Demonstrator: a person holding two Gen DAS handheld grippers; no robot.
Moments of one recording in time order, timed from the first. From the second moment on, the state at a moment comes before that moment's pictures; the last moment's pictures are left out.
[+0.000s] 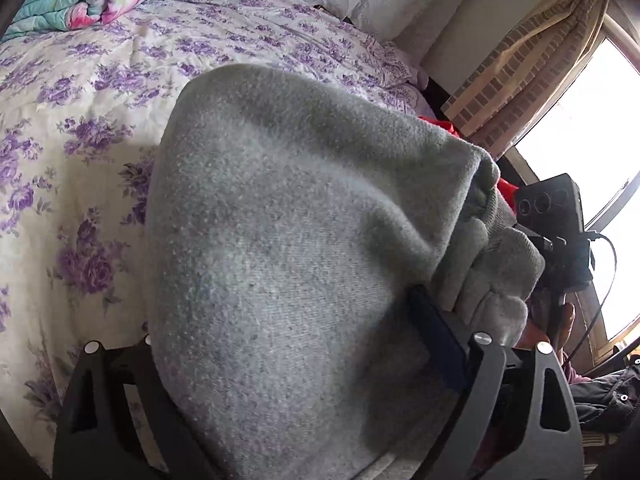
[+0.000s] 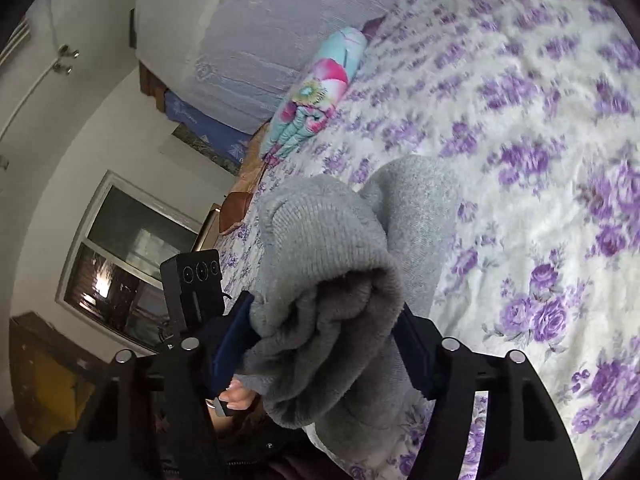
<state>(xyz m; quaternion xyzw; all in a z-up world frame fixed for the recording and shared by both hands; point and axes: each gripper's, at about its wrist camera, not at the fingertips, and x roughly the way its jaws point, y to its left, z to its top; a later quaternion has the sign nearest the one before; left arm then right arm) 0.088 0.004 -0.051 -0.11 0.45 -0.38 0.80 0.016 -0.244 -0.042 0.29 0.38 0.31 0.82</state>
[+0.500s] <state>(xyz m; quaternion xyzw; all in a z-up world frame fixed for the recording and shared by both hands) 0.155 -0.019 -0.010 -0.10 0.47 -0.34 0.81 0.083 -0.254 0.008 0.23 0.43 0.27 0.83</state>
